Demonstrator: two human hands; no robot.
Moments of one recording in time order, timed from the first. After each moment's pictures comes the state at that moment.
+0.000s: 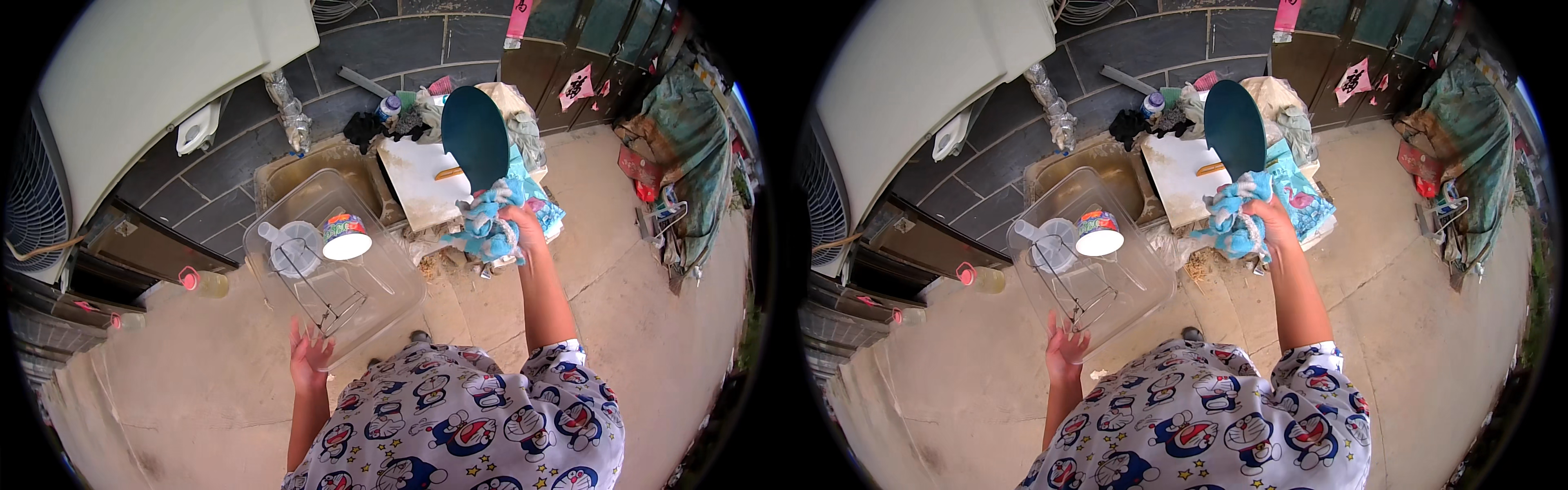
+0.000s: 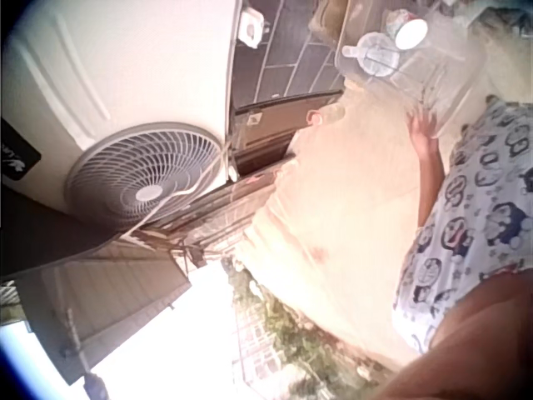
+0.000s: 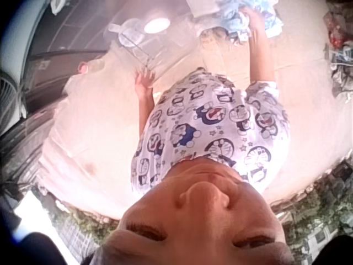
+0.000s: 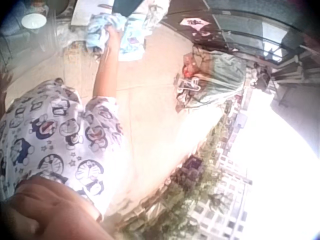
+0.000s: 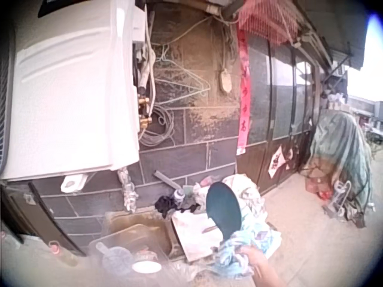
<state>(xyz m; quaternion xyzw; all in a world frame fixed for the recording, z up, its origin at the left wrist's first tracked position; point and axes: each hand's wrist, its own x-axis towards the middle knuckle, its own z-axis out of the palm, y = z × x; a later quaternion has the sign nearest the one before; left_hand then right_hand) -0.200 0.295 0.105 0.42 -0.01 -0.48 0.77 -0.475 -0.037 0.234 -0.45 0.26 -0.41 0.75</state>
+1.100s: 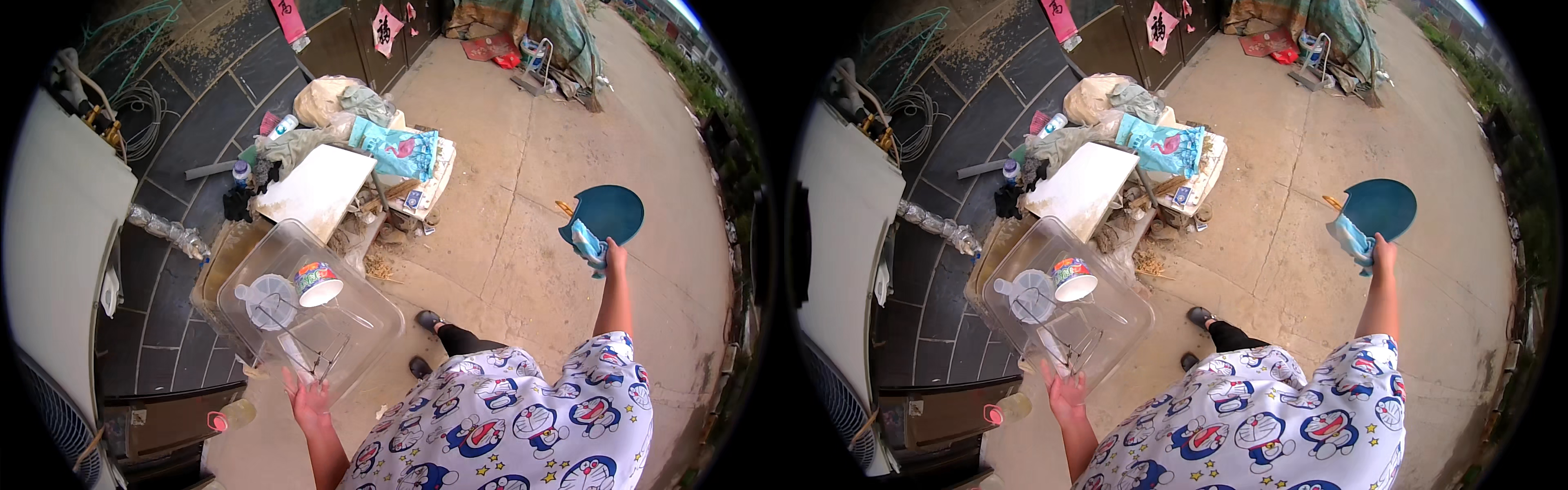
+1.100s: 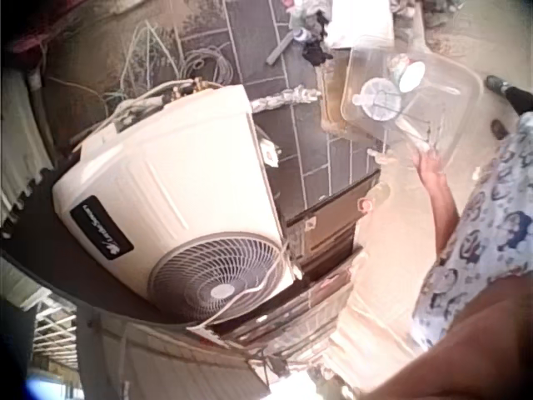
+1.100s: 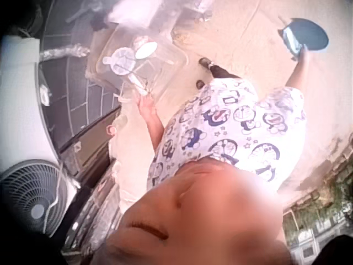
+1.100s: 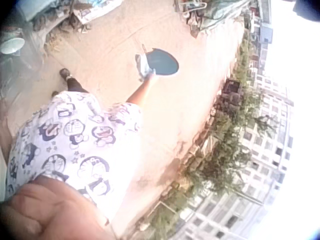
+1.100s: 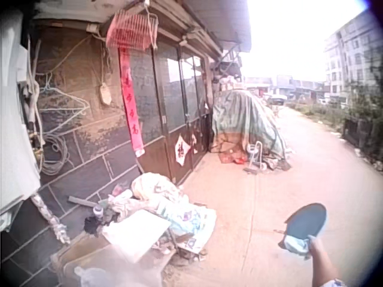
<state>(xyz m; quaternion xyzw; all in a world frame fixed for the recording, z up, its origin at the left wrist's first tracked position) -0.163 0.289 0.111 0.43 -0.15 -0.61 0.65 -0.906 0.284 0.076 -0.06 0.84 -0.52 0.13</state>
